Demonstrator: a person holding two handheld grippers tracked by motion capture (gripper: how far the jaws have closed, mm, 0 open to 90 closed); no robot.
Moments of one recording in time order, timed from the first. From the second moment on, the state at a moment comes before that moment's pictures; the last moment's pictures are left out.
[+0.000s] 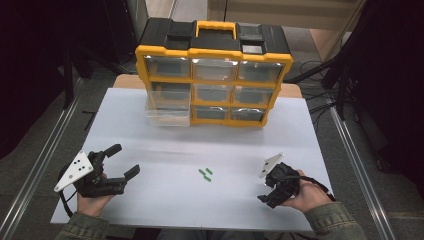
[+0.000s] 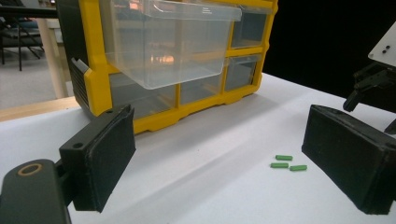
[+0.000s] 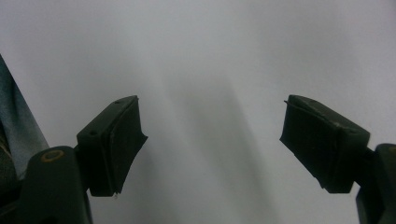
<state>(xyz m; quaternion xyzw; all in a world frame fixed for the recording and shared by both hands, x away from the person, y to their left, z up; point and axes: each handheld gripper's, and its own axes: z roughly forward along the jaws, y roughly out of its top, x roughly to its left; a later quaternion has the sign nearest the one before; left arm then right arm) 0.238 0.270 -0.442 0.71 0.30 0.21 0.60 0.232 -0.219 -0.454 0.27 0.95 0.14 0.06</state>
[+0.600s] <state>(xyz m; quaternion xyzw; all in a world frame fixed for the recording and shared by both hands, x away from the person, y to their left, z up) 0.239 0.273 -0.442 0.70 0.30 0.21 0.61 0.258 -0.169 -0.452 0.26 0.96 0.11 0.05</state>
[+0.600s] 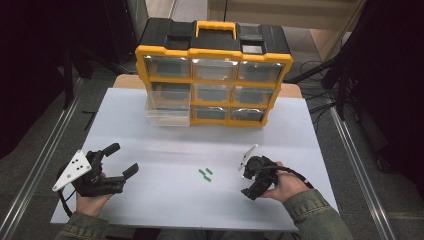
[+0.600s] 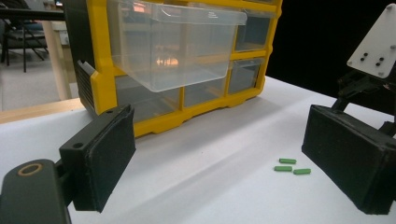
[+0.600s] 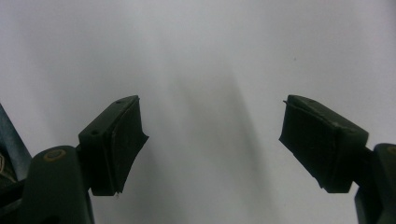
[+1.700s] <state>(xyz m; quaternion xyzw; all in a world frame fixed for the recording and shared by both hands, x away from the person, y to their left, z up) 0.243 0.272 -0.444 0.71 0.29 0.20 0.61 0.298 -0.089 -0.461 0.25 0.96 0.09 0.05</state>
